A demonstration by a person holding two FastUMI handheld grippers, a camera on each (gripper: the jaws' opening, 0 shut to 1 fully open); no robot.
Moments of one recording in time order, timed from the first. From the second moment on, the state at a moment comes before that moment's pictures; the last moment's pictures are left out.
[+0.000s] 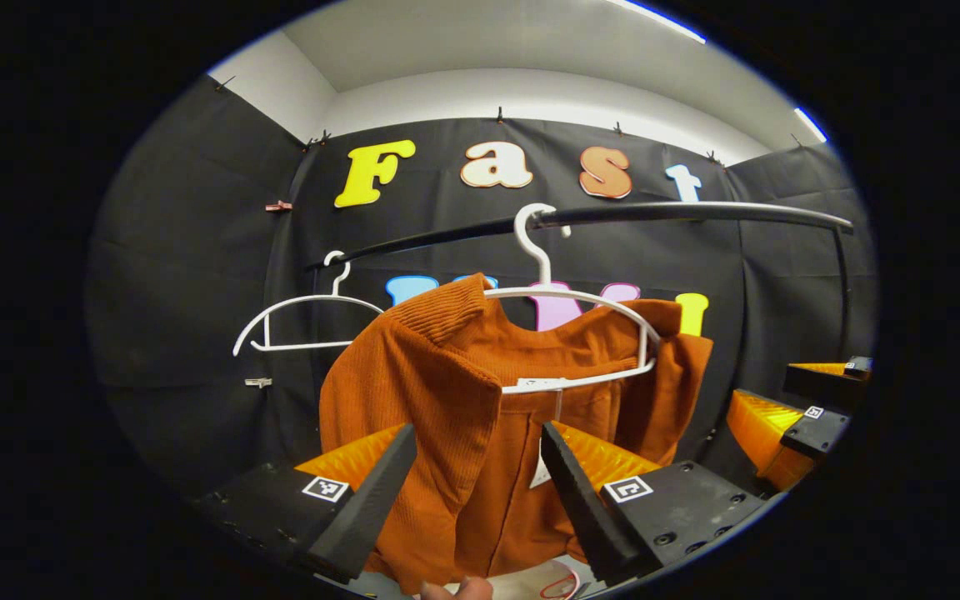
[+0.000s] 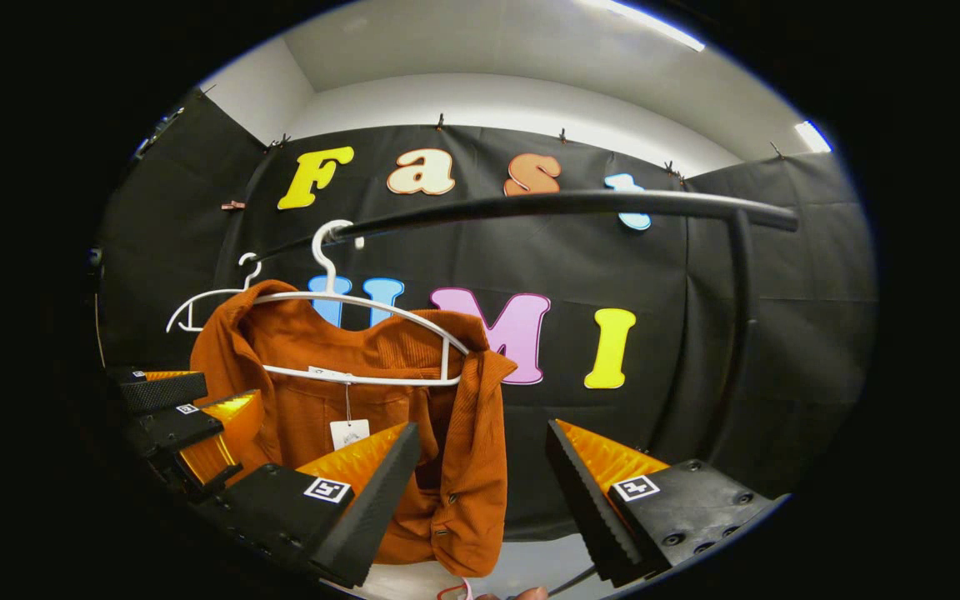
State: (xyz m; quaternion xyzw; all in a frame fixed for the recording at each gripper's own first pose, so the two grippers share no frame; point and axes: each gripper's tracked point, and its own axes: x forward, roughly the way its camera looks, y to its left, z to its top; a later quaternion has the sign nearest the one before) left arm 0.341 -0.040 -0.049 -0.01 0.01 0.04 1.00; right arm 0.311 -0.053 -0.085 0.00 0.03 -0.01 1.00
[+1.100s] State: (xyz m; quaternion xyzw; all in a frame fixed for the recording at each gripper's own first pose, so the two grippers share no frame) left arm 0.412 -0.007 -0.079 0.01 0.06 0.07 1.00; right arm 0.449 -0.010 -0.137 0.08 0.08 0.11 0.99
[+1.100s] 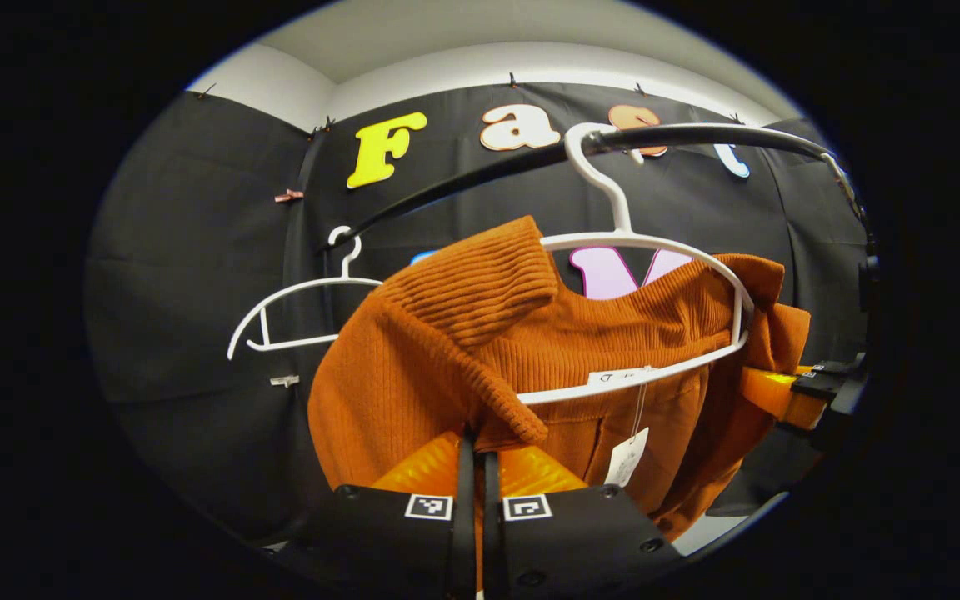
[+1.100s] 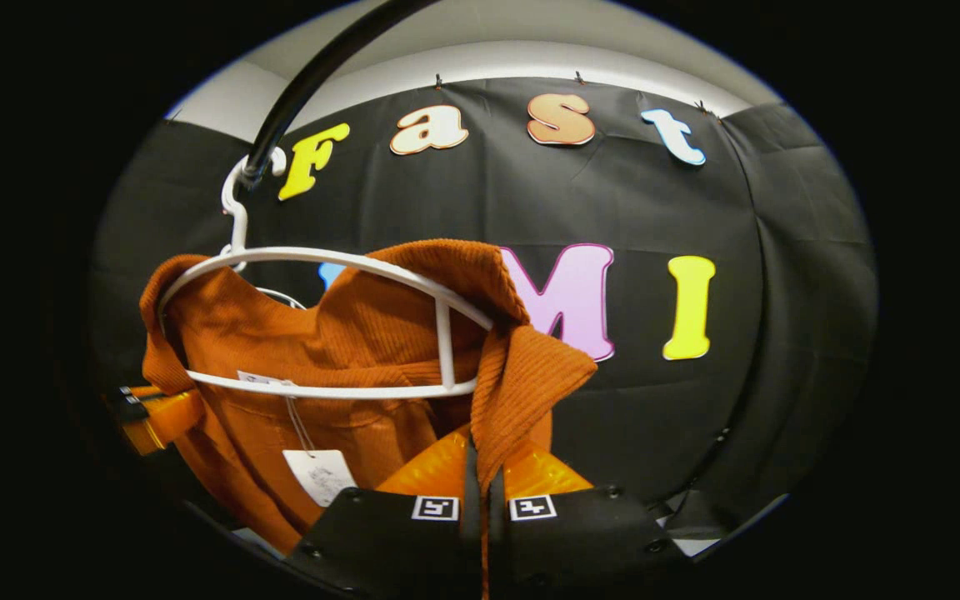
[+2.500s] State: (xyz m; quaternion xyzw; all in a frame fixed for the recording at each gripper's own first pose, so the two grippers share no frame) left arm 0.403 0.082 -0.075 -0.04 0.10 0.11 0.99; right arm 0.475 -0.076 -0.166 0.18 0.17 0.08 0.97
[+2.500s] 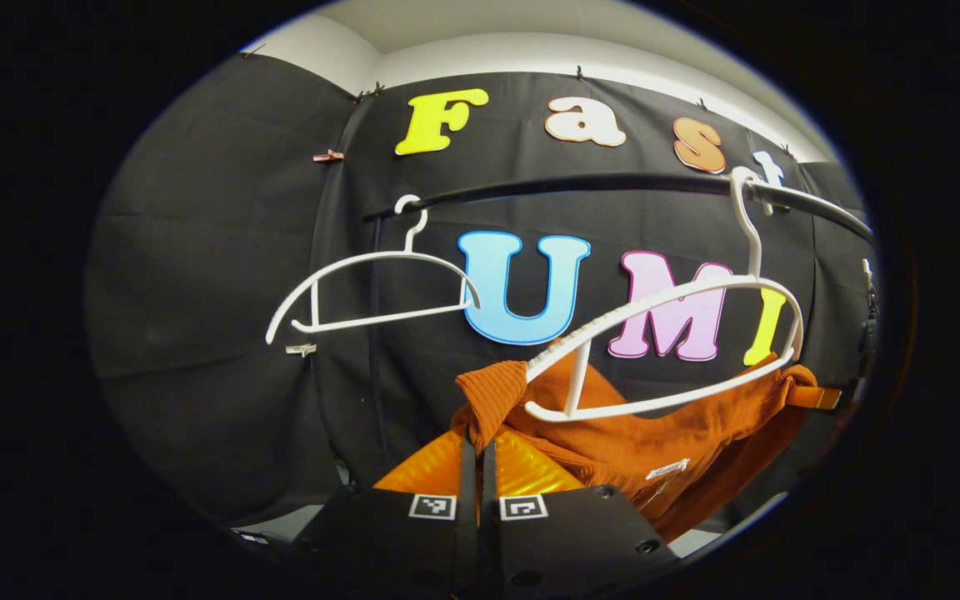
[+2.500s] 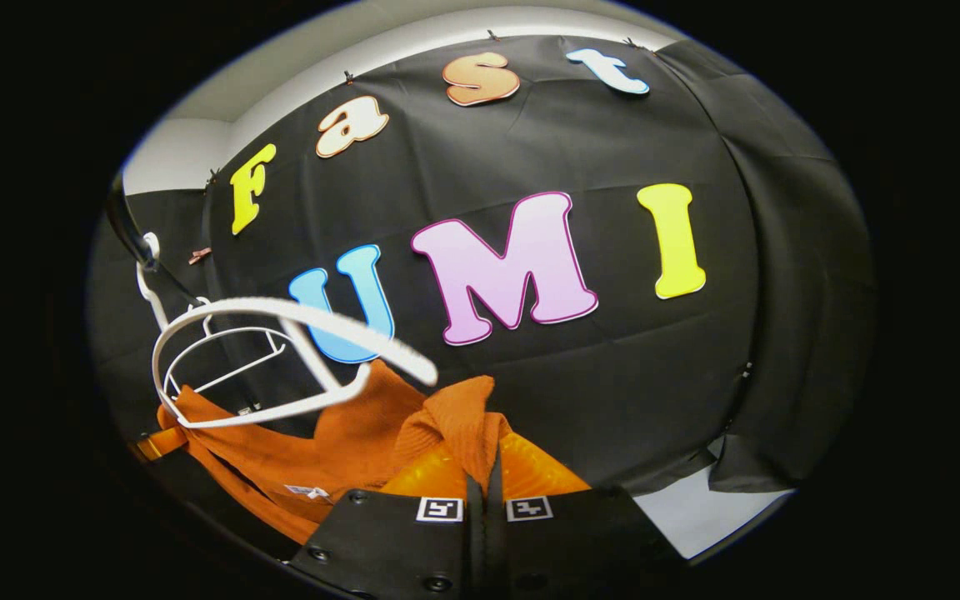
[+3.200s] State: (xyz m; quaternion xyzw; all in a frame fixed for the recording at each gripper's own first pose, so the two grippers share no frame) left arm 0.374 0.067 -0.147 -0.05 0.17 0.10 0.98; right arm 0.397 0.027 -0.190 0.28 0.21 0.21 0.91
